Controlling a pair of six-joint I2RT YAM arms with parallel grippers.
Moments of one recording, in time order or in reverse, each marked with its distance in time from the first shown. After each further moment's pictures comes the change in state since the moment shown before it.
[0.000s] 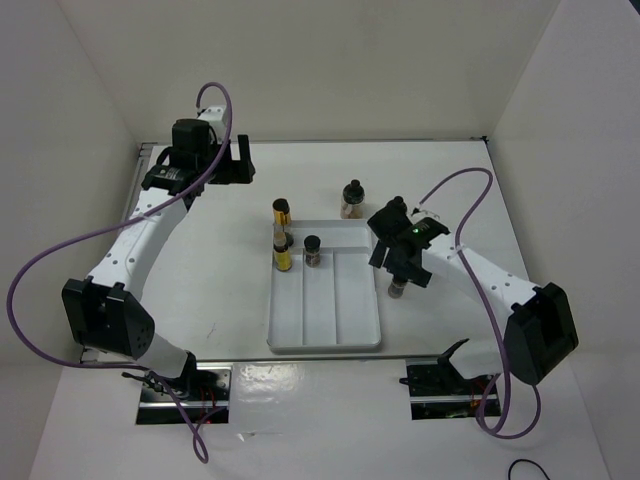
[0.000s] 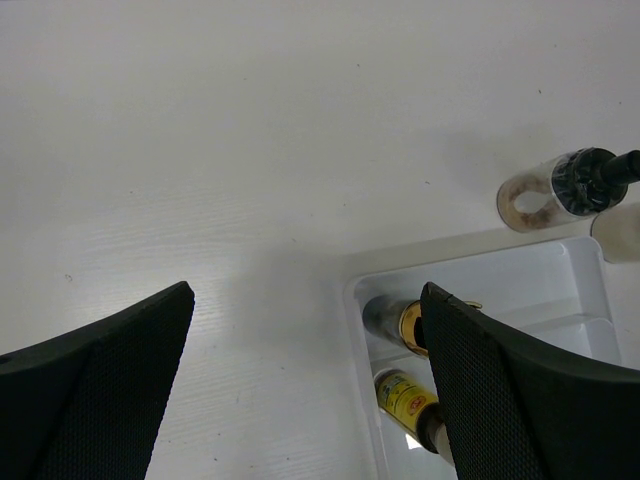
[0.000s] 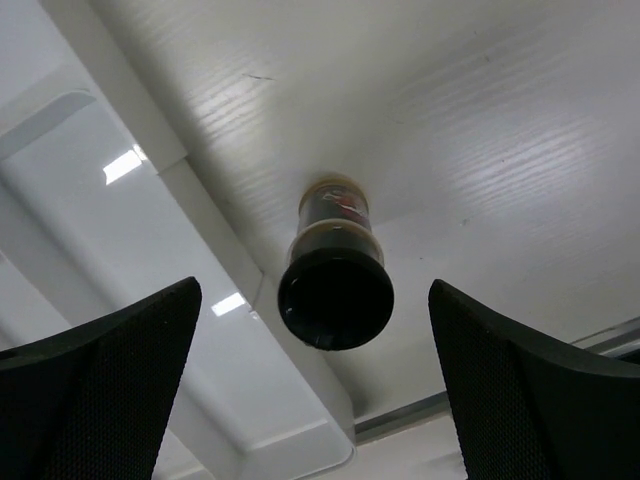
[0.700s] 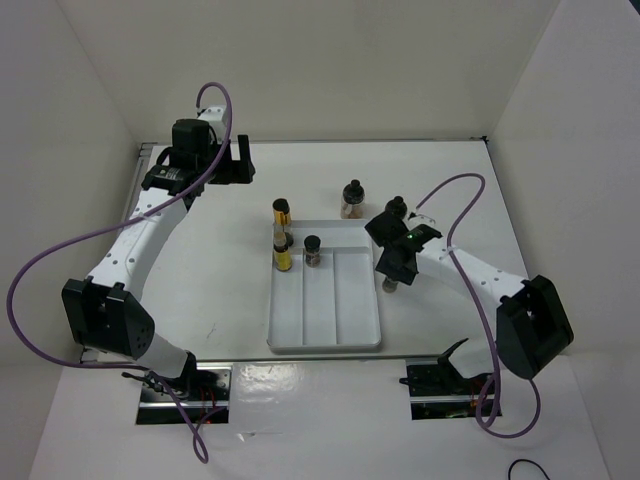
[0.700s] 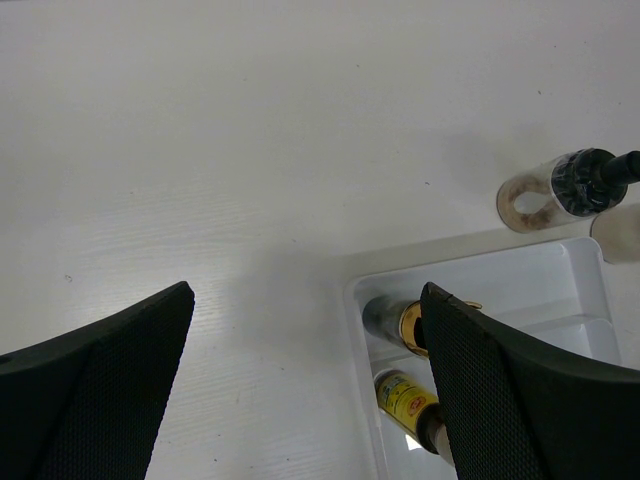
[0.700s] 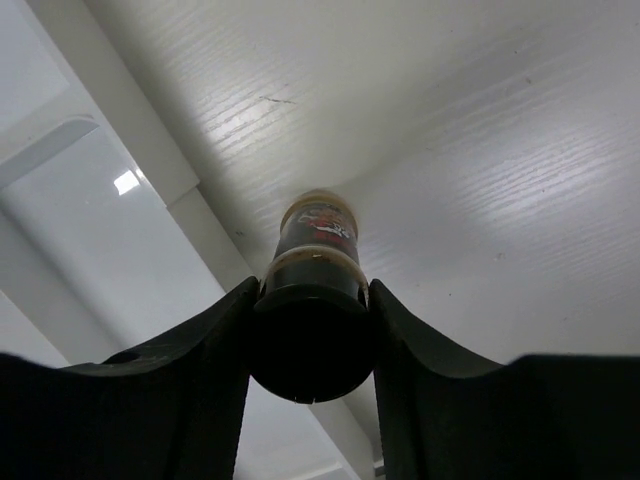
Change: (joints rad) left arm 0.000 0.000 -0.003 0.002 0.001 0.000; right arm -0.006 0.037 -0.097 0.145 0.004 0.009
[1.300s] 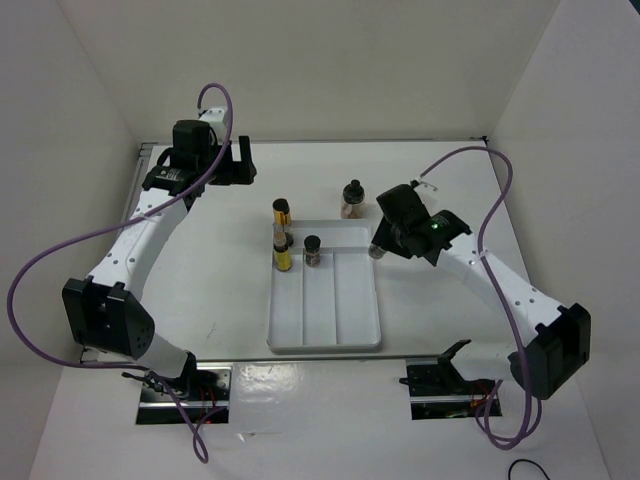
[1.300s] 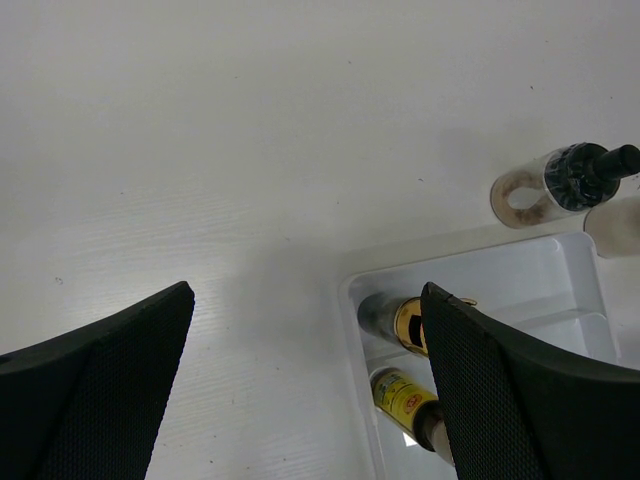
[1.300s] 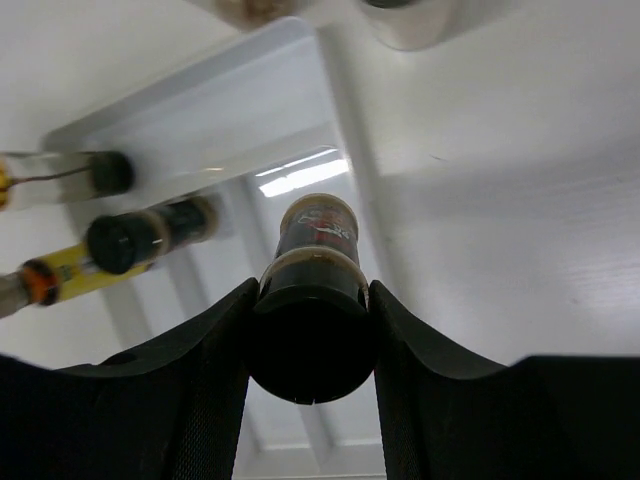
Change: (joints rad) left arm 0.000 0.000 -0.009 0.008 0.018 0.000; right arm -0.002 -0.115 0.201 -0.022 -0.057 -0.125
